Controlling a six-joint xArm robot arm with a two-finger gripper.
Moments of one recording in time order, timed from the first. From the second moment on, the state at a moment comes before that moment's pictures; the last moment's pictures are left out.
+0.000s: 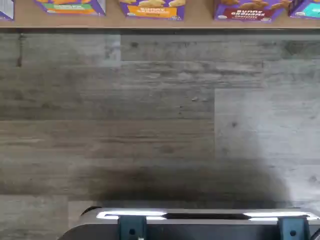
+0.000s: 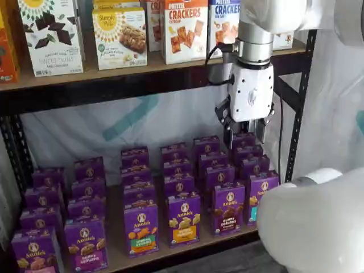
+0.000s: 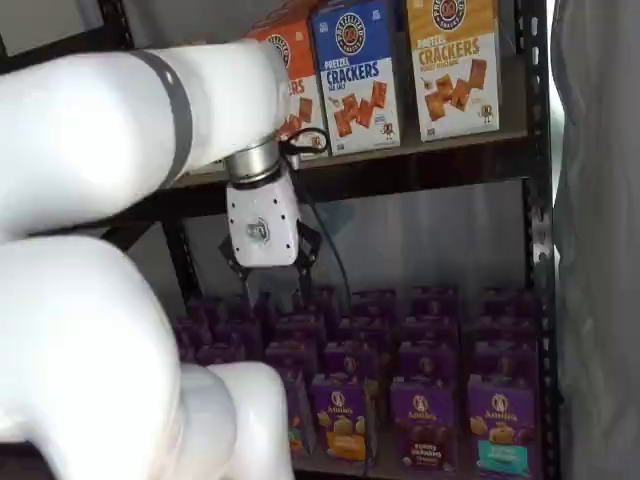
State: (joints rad) arm 0.13 -0.91 -0.52 0.03 1.43 0.14
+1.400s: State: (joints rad) arm 0.07 -0.76 -0.38 0.01 1.08 0.08
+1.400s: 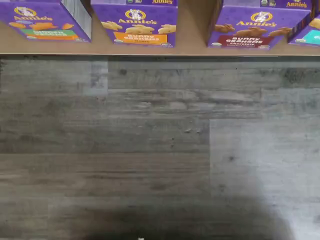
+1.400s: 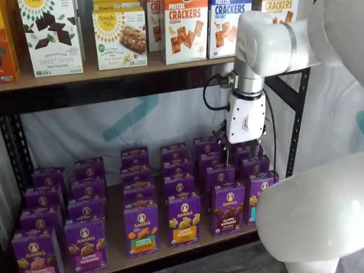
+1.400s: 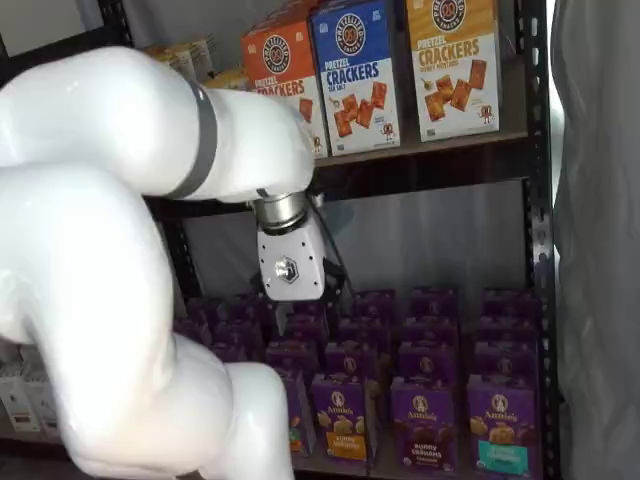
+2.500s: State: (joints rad) arm -0.04 -0.14 -0.42 0.05 0.52 -0.08
